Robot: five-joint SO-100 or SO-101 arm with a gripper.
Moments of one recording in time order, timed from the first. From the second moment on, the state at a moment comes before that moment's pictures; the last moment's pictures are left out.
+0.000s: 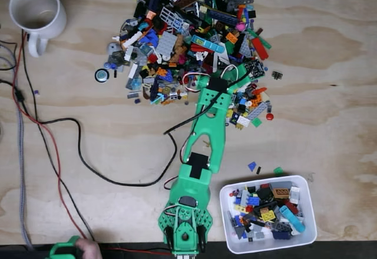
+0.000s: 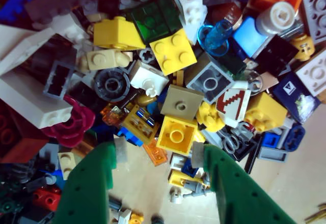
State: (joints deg) arm 13.8 74.4 83.3 65.3 -27.0
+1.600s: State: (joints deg) arm 10.6 78.2 93.1 64.6 -28.7
